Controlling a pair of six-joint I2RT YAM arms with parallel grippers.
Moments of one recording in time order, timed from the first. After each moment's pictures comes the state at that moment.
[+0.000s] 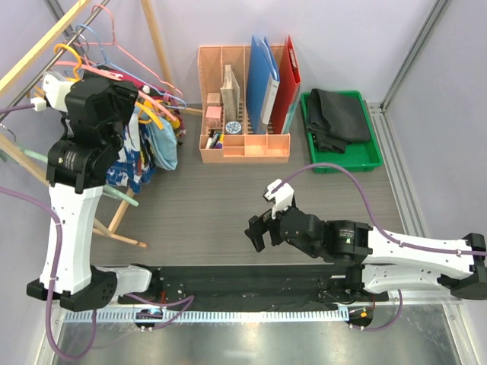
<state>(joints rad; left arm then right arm) -0.28 1.26 1.95 -0.90 -0.56 -1.07 1.34 0.99 0.90 -0.44 0.50 0.44</state>
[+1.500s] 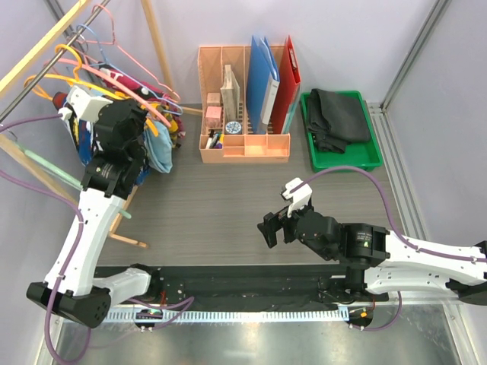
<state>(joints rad) -0.31 1.15 1.44 -0.35 -0.73 -0.80 1.33 0.84 0.85 -0.48 0.60 0.42</state>
